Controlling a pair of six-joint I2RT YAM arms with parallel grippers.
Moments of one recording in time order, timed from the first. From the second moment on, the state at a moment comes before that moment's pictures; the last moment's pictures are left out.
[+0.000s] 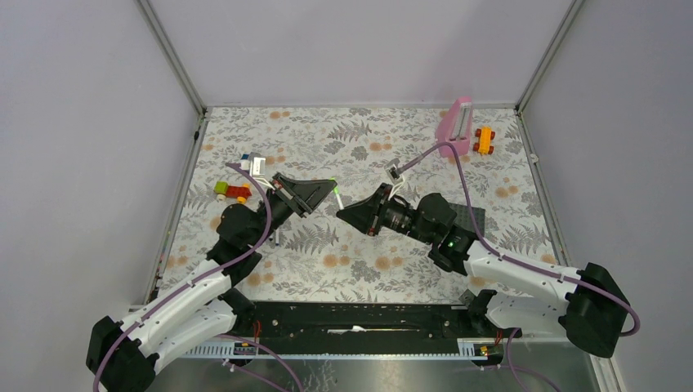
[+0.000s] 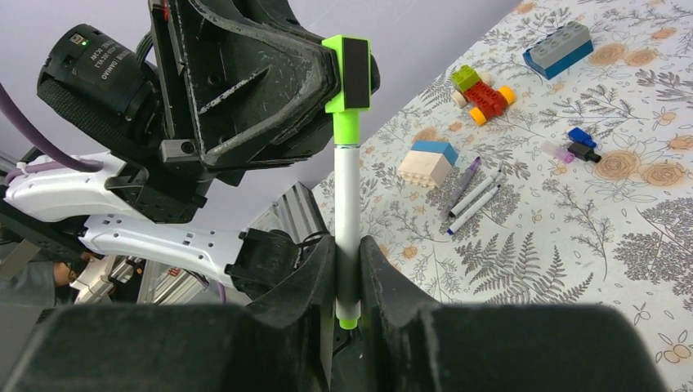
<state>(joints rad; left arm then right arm) -0.66 0.78 0.50 0.56 0.17 -0.94 0.92 1.11 0.64 0.54 -0.22 0.66</state>
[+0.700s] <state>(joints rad) -0.66 0.83 0.50 0.47 0.06 -0.90 0.95 1.22 0.87 0.11 -0.07 0.49</state>
